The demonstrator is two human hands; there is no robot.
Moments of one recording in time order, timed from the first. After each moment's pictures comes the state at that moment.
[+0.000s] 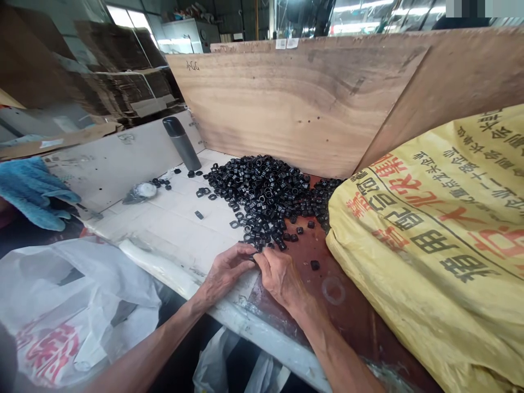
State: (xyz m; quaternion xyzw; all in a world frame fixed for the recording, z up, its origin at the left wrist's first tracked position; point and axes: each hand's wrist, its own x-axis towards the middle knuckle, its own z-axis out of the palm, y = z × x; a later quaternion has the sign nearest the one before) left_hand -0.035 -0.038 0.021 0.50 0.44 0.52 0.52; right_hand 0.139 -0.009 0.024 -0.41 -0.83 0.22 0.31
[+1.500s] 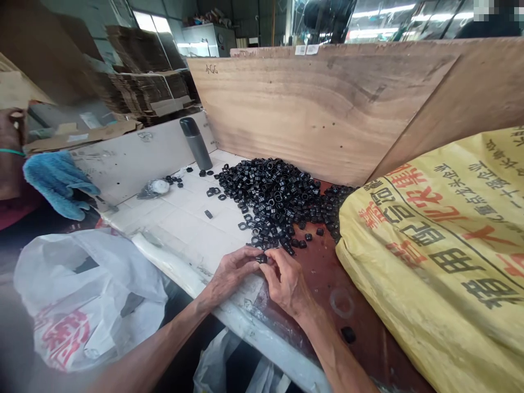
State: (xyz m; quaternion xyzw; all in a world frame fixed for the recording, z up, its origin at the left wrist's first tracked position) left_hand -0.037 -0.039 0.030 0.45 0.44 0.53 0.57; right_hand 0.140 -0.010 0.026 -0.39 -0.80 0.27 0.37
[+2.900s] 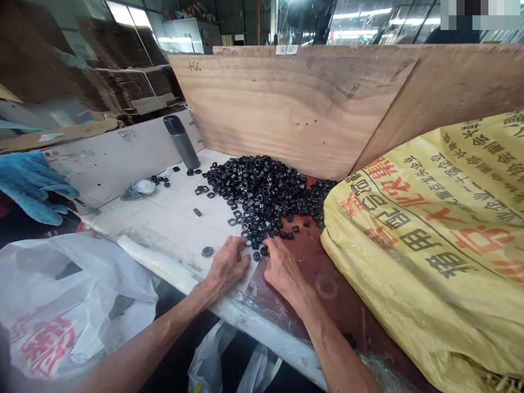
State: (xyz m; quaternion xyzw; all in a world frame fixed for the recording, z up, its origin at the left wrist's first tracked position) left_hand -0.027 -0.032 0.000 0.68 0.62 0.36 0.13; right_hand 0.151 0.000 0.017 -0.44 -0.83 0.20 0.29
